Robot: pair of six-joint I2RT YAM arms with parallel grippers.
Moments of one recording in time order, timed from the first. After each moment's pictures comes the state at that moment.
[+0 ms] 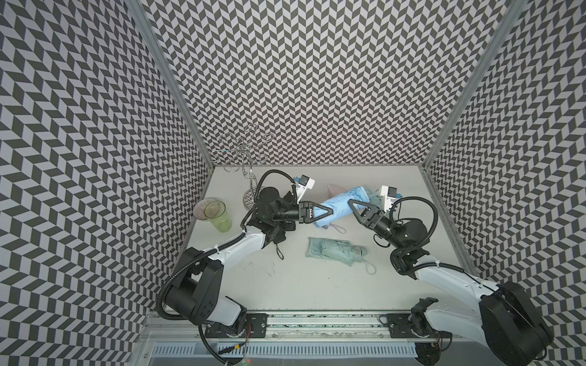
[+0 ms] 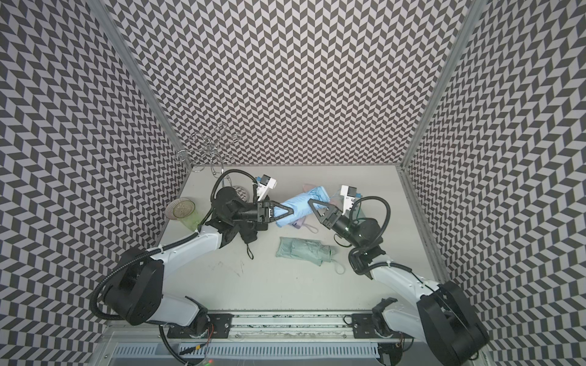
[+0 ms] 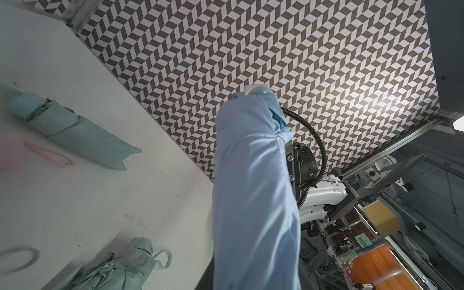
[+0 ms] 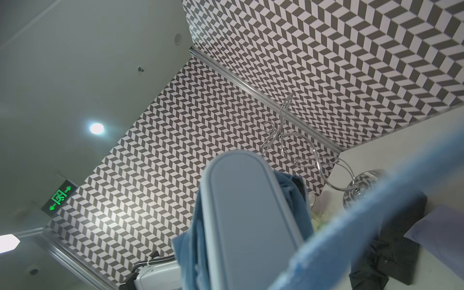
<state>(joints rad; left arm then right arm) -0.47 1.47 0.86 0.72 1.13 -1.00 0.48 1.17 0.47 1.05 -0.46 1.21</state>
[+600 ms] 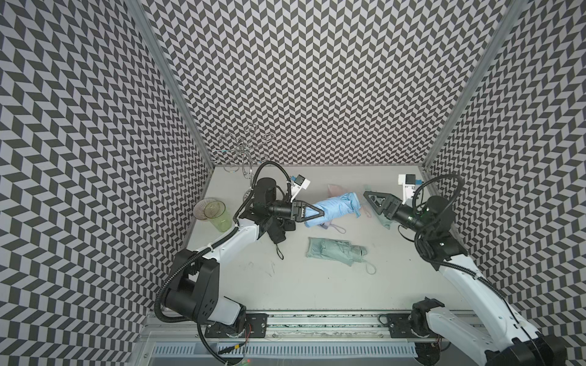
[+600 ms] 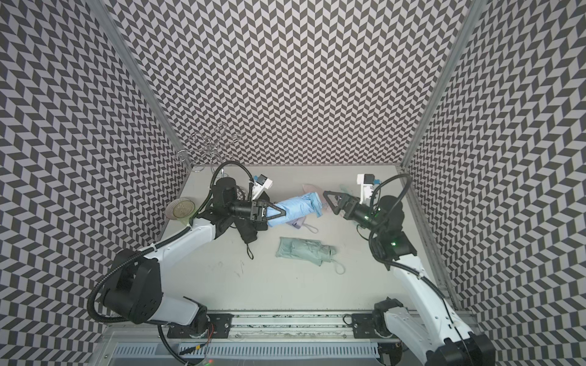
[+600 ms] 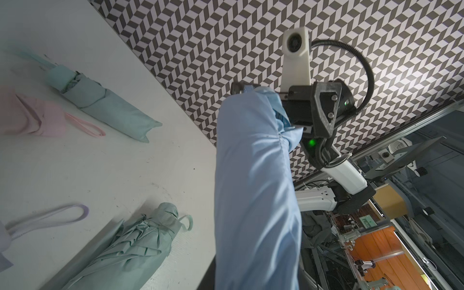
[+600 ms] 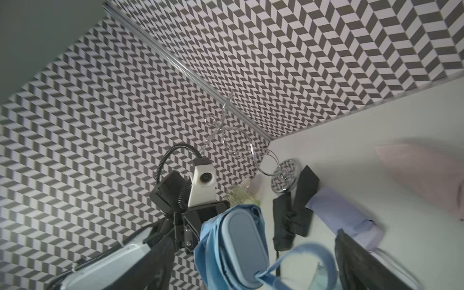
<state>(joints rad) -0.39 1.46 0.96 0.26 1.28 -0.68 0.17 0.99 0.81 0.06 -0.71 0.75</state>
